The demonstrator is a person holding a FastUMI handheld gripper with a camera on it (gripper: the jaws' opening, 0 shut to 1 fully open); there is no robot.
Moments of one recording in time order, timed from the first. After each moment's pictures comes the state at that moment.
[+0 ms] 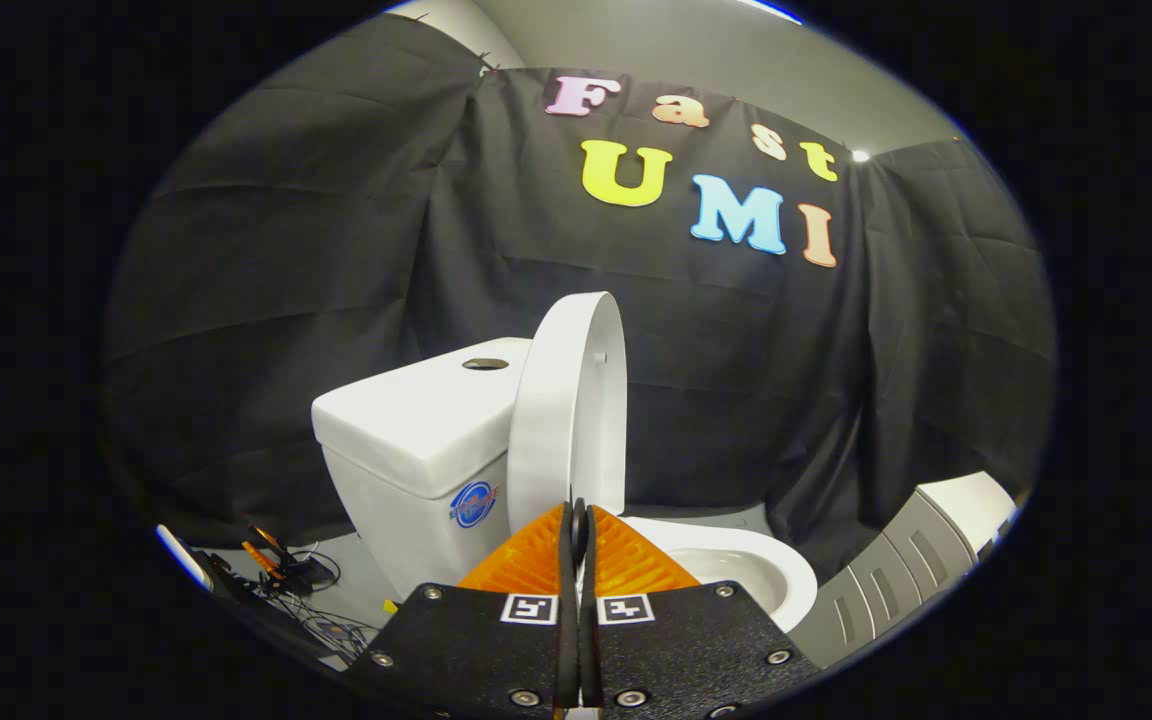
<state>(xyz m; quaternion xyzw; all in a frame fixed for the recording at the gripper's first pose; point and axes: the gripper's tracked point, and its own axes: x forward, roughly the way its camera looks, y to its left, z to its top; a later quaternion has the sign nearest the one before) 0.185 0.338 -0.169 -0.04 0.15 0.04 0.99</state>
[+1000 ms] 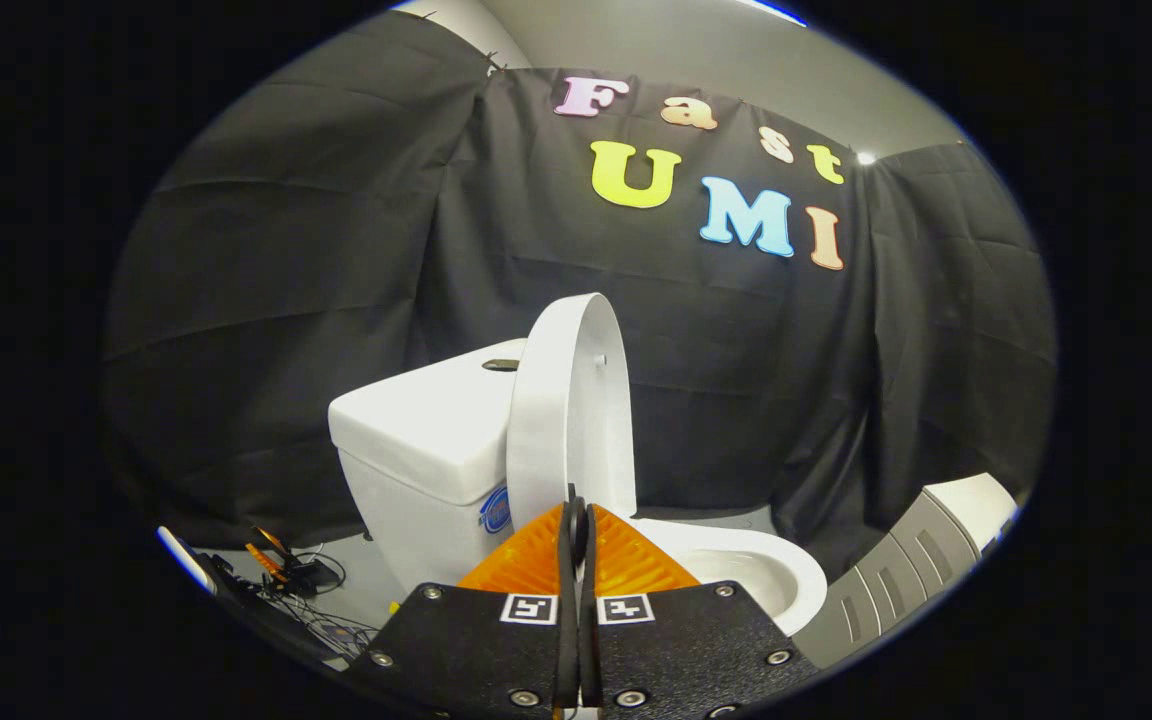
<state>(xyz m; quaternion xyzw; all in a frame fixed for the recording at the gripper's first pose) 0.186 0.350 -0.171 -0.03 0.15 0.04 0.99</state>
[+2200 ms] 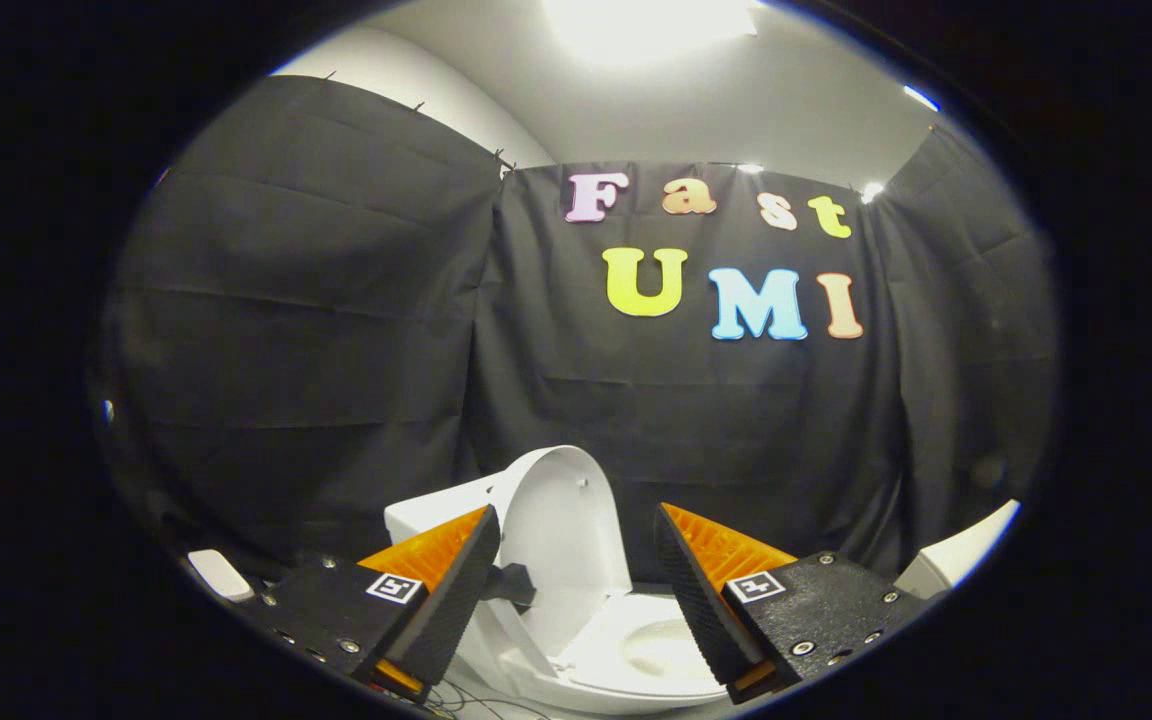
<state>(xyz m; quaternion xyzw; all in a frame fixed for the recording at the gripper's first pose) 0.131 0.224 -0.029 0.00 -0.01 0.13 0.99</state>
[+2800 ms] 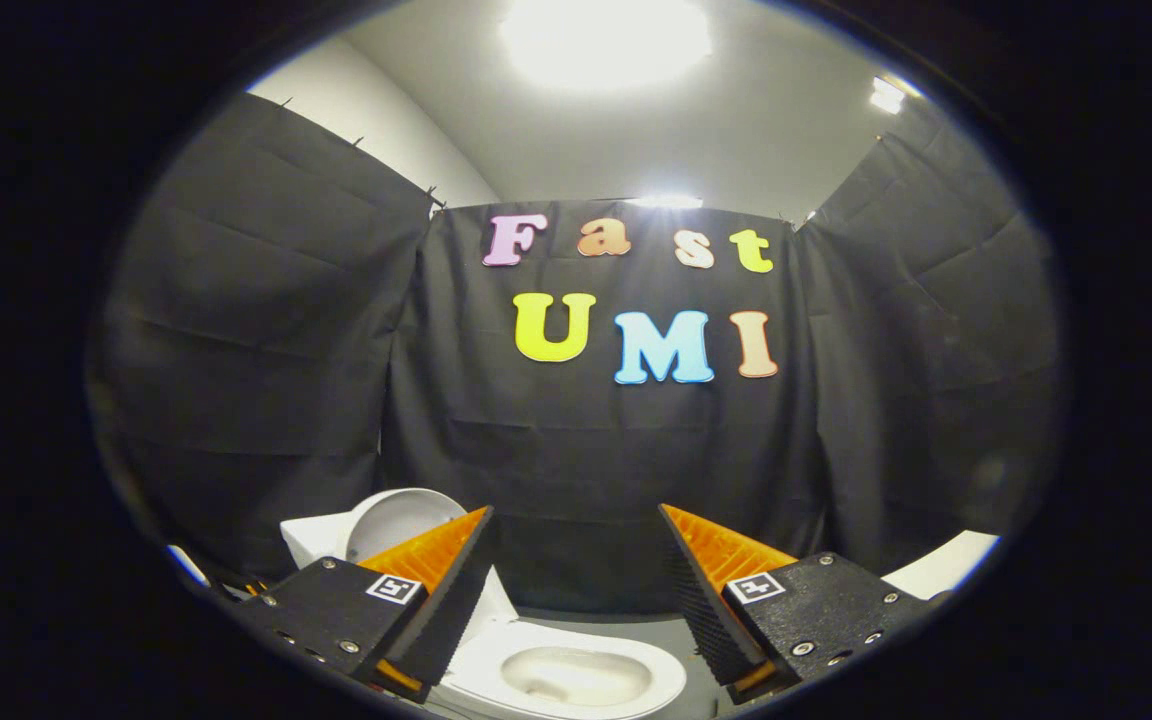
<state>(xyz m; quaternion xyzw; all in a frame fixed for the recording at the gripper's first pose) 0.148 0.033 0.005 0.01 -0.04 0.04 1.00</state>
